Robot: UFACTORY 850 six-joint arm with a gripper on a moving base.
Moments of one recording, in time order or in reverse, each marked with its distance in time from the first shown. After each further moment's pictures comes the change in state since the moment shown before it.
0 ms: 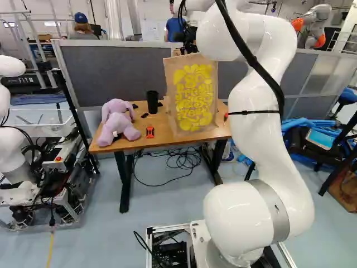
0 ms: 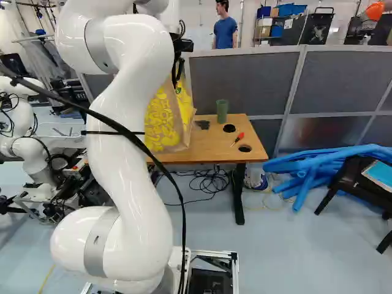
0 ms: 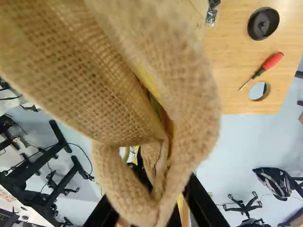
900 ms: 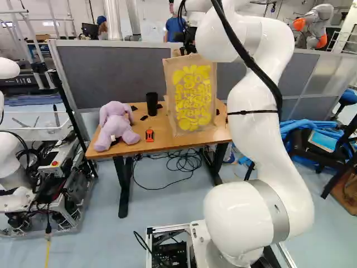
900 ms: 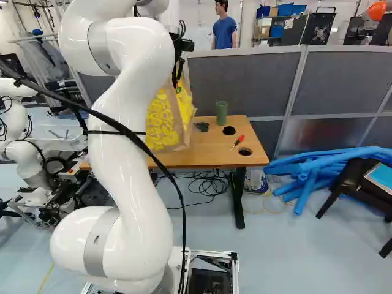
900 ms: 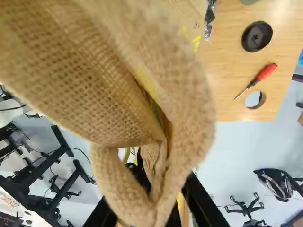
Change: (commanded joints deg) arm 0.0 -0.9 -1.5 0.0 0.0 2.8
